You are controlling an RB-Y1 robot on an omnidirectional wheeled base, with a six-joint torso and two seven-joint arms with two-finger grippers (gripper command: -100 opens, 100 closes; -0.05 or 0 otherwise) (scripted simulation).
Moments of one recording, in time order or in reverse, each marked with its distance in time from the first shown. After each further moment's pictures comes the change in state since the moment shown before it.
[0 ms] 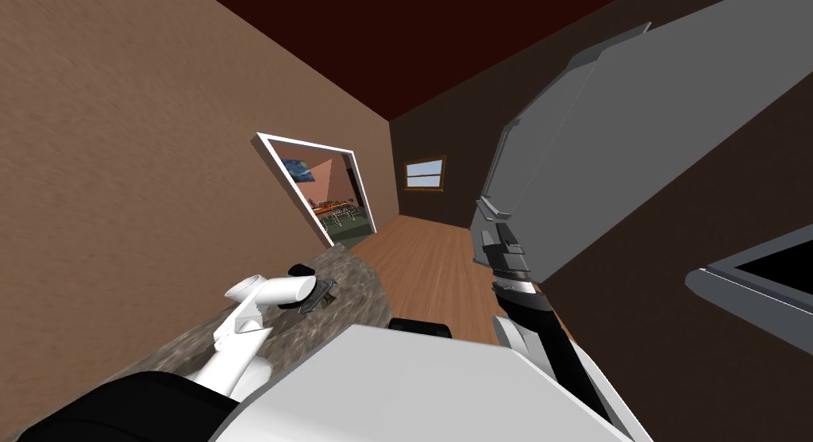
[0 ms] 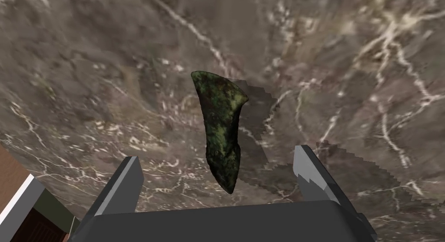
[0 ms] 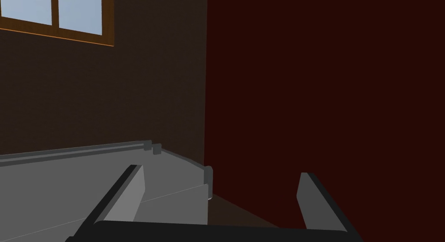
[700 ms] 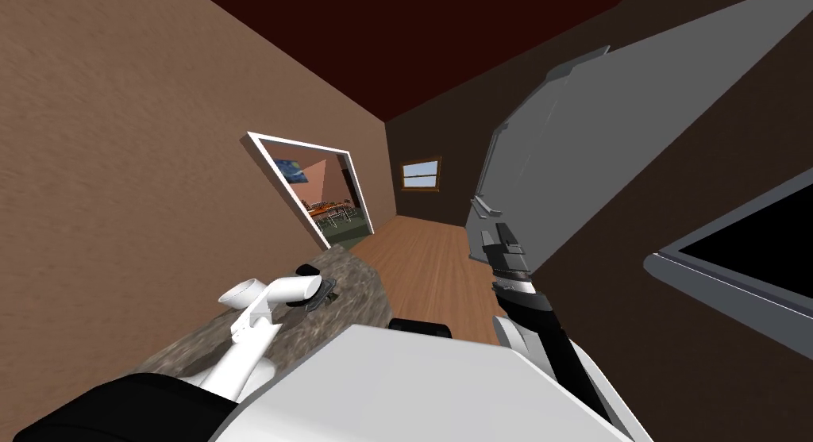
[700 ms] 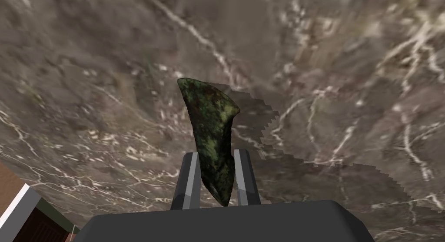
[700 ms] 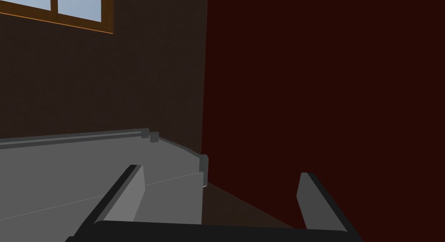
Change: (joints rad) left arm -0.033 -0.018 -0.043 0.064 -0.053 -0.041 0.032; right arm 0.000 0.000 0.000 0.000 0.000 0.000 0.000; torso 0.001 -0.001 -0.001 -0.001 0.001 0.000
